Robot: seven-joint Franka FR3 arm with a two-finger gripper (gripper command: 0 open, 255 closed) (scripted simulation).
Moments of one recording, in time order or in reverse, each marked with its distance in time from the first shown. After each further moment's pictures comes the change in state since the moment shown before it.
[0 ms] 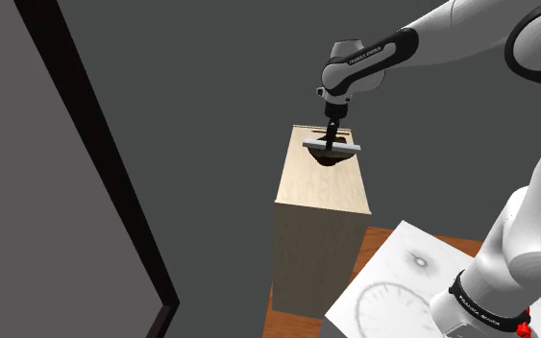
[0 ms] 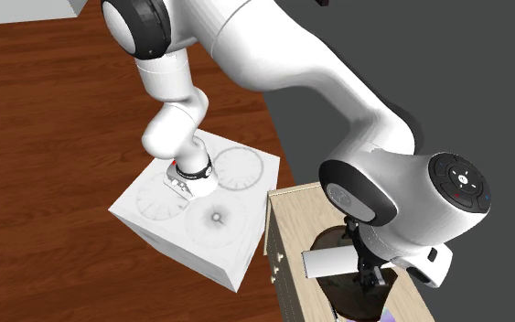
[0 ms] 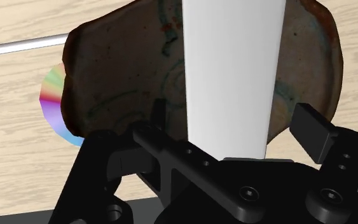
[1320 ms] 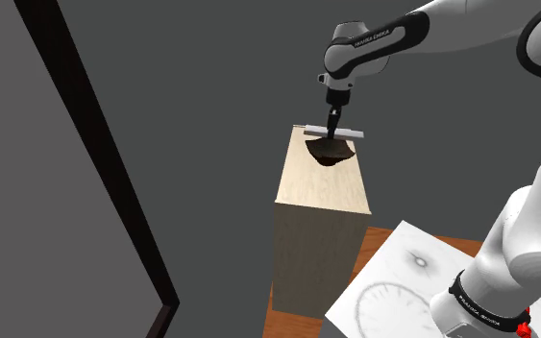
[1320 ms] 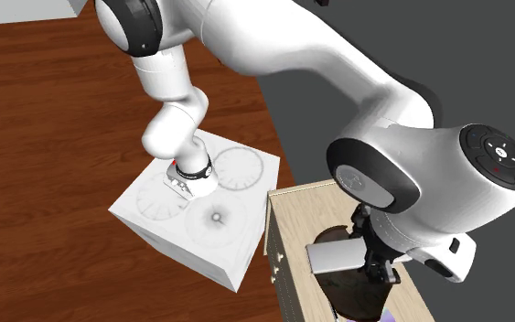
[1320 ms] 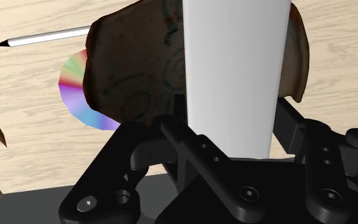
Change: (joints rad) arm 0.003 -0.036 -0.001 0.076 -0.018 -0.109 0.014
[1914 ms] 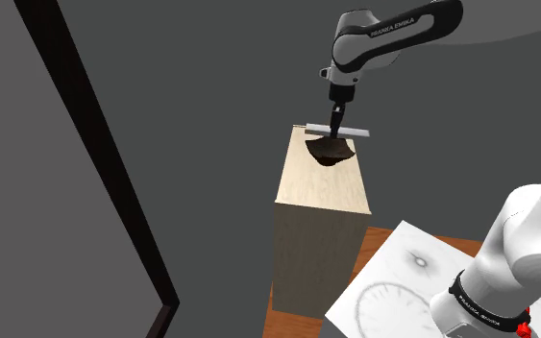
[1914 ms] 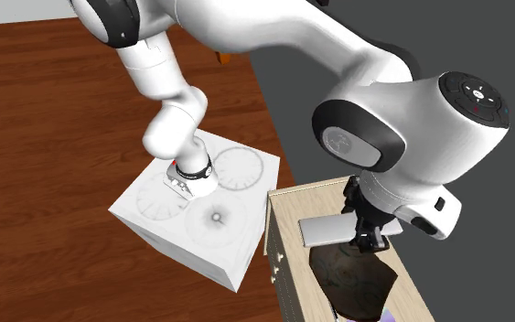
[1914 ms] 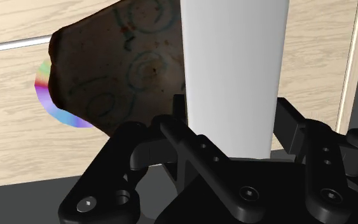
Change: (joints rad) arm 0.032 -0.144 0.036 -0.092 -0.054 -0.041 0.092
